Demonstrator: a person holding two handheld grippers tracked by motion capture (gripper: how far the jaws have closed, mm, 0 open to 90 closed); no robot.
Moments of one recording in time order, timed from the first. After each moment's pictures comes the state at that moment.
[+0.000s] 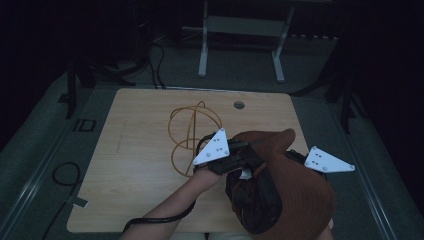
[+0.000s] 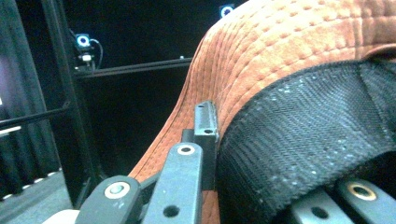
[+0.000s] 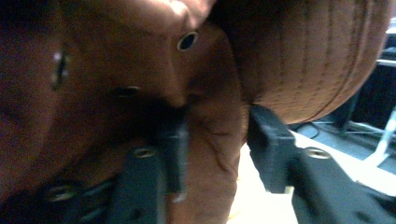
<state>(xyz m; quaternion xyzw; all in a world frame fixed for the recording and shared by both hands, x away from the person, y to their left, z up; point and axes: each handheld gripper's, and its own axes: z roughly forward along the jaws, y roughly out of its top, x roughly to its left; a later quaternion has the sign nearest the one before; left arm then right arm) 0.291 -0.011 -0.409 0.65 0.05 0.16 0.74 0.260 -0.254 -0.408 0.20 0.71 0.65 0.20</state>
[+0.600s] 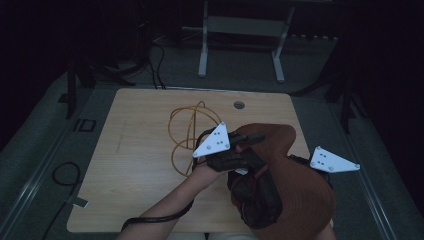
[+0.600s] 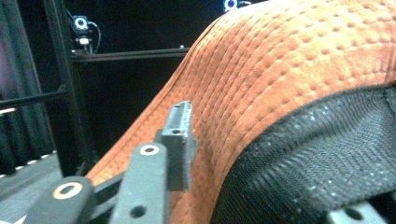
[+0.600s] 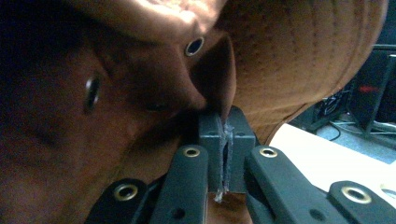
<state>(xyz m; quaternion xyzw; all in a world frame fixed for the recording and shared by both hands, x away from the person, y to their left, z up) 0.293 -0.006 -0.394 0.67 0.06 0.15 0.72 0.255 -0.261 -0.403 0.20 0.71 0.66 0.17</state>
